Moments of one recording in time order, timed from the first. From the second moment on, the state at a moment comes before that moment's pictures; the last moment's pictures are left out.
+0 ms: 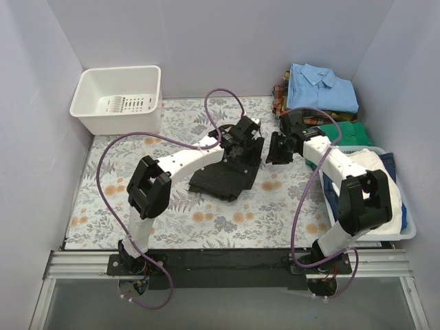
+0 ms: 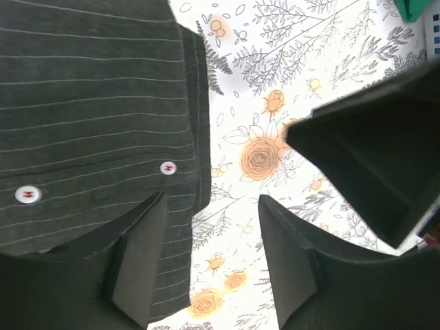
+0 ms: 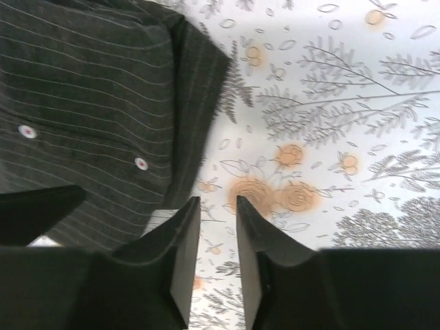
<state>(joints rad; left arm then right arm) -0.83 2.03 1.76 -0.63 -0.01 -0.53 0.34 1.59 1.20 -0.64 -0.10 0.47</state>
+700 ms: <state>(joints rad) -0.55 1.90 1.65 -0.65 -0.15 -0.50 0.35 1.98 1.44 -0.57 -0.38 0.44</state>
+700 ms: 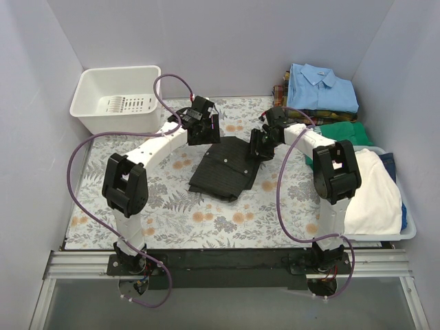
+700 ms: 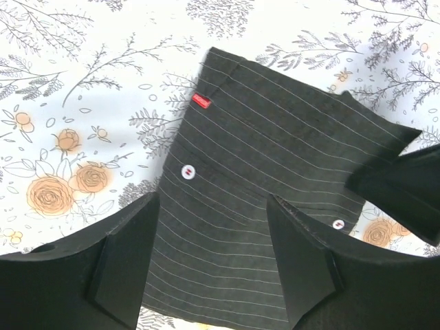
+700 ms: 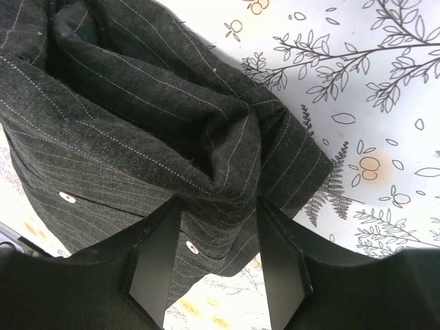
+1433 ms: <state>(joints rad) -0.49 1.98 1.66 -0.58 0.07 -0.42 0.37 1.71 1.28 -0.53 -0.32 0.47</state>
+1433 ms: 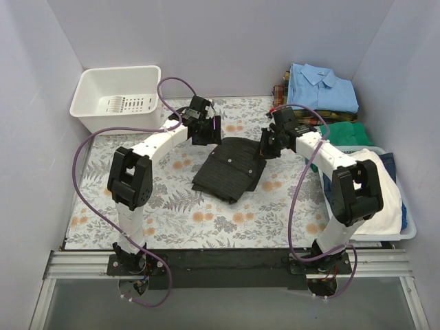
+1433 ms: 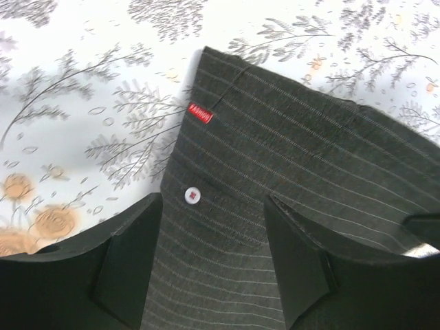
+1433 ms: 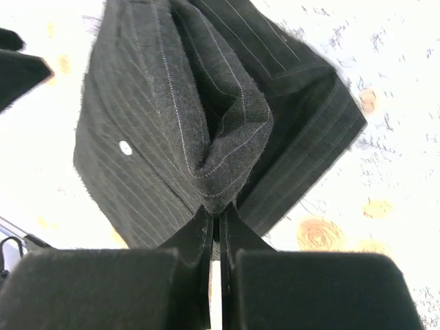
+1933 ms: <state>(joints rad) -0.51 2.03 1.71 -0.51 0.29 -0.34 0.36 1.82 1.25 -0.61 -0.27 0.52</state>
